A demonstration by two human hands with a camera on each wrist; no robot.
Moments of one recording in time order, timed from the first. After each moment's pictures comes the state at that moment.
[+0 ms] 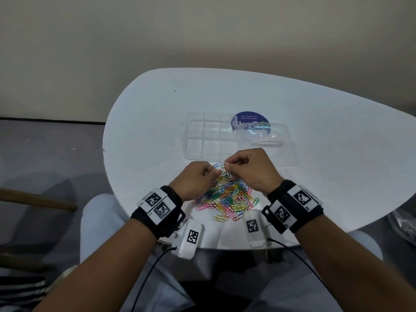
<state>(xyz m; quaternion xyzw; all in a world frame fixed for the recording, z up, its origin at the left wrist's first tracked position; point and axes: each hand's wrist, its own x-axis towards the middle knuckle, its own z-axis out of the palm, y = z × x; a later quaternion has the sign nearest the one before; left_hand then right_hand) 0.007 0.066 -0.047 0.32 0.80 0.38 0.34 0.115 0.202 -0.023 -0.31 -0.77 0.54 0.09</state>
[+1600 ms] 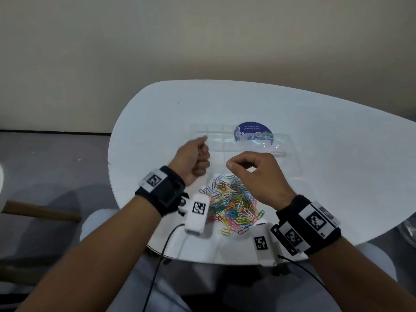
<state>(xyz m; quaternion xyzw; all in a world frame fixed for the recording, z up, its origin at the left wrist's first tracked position) -0.044 0.099 -0.014 0.03 0.58 0.65 0.50 0.119 0.192 0.004 -0.24 -0.81 0.50 0.19</state>
